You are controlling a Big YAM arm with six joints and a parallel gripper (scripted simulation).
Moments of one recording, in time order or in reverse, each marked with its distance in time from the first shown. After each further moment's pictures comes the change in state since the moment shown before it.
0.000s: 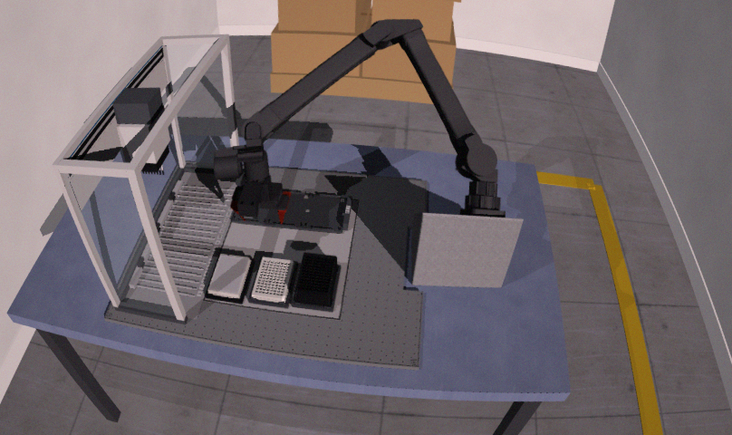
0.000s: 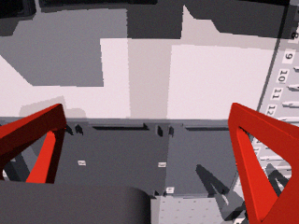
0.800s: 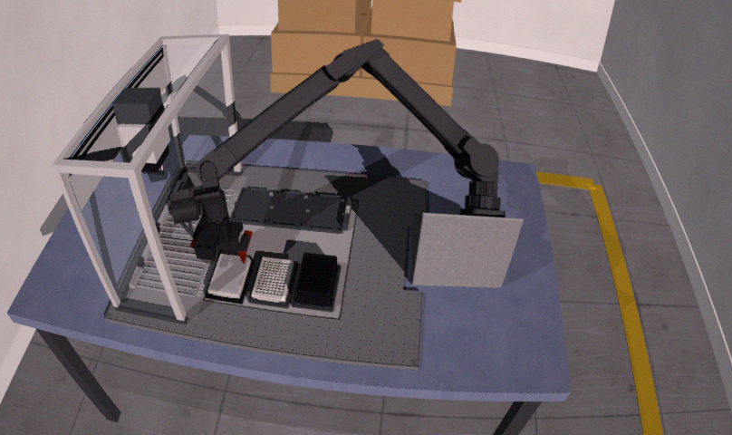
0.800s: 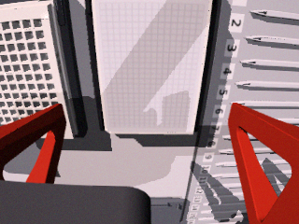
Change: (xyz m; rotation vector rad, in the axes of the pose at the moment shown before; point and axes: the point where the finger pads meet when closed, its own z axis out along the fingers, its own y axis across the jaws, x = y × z) arm -0.124 -0.071 0.018 0.008 0.000 0.004
